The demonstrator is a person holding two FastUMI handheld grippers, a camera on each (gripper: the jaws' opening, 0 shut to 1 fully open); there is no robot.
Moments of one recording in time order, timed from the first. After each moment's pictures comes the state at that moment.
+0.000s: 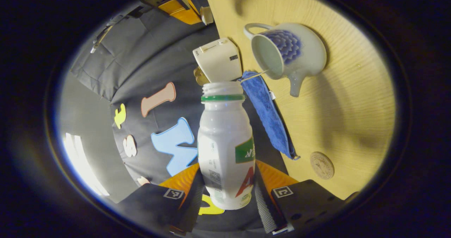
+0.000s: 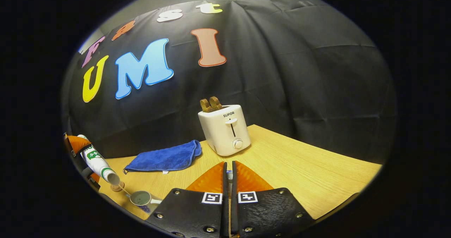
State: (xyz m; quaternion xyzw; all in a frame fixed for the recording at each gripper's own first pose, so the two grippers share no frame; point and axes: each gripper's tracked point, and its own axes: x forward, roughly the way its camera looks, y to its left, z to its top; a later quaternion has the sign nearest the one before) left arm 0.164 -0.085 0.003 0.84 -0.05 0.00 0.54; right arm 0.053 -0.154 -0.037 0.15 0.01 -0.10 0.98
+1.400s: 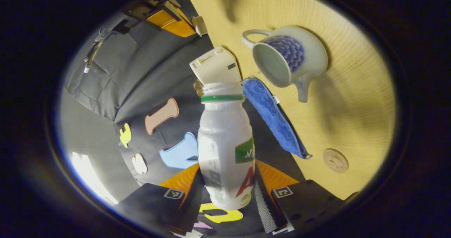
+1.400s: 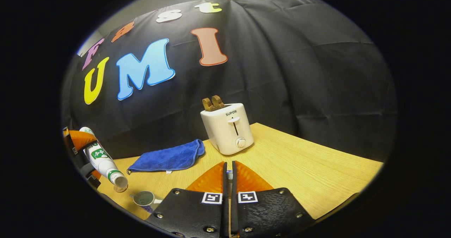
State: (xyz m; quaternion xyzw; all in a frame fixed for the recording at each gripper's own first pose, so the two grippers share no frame) left arm 0.165 -0.101 0.010 0.87 -0.08 -0.02 0.49; right arm 0.054 -0.149 -0.038 0.16 0.02 -0.08 0.98
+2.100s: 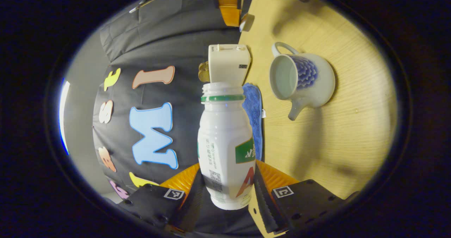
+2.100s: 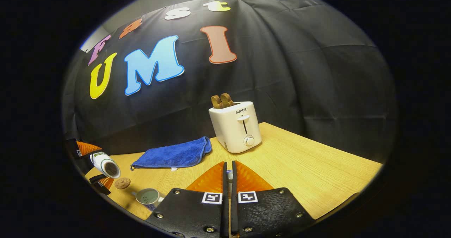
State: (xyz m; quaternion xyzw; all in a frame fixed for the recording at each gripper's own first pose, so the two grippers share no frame) left arm 0.169 -0.063 -0.027 0.70 -0.01 -0.08 0.71; right arm 0.058 -0.131 -0.038 0.14 0.02 -0.05 0.99
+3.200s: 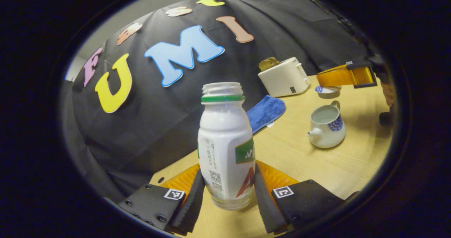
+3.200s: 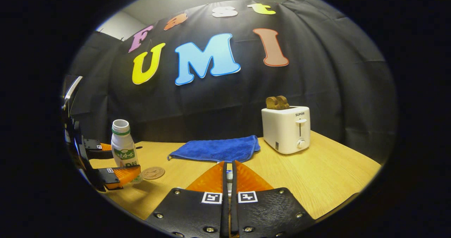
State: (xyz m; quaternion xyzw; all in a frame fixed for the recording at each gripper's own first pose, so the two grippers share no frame) left arm 0.137 0.007 -0.053 0.24 0.10 -0.07 0.96; right arm 0.044 -0.014 -0.024 0.07 -0.01 0.11 0.99
